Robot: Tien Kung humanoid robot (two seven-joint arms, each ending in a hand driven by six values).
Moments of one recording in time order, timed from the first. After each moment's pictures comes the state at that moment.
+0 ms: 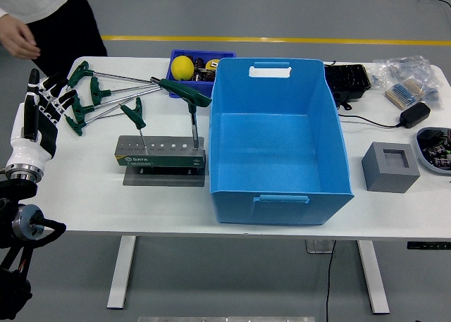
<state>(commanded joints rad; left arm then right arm) -0.14 0.12 -1.54 -1.30 0.94 0.10 -0.13 0.20 -0.20 0.06 0.21 0.12 -0.18 -0.08</state>
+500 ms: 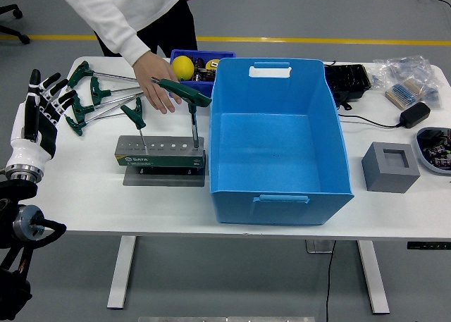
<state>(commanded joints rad) -0.14 0.12 -1.54 -1.30 0.95 0.11 -0.14 0.19 -0.20 0.06 0.21 0.12 -0.18 -0.08</state>
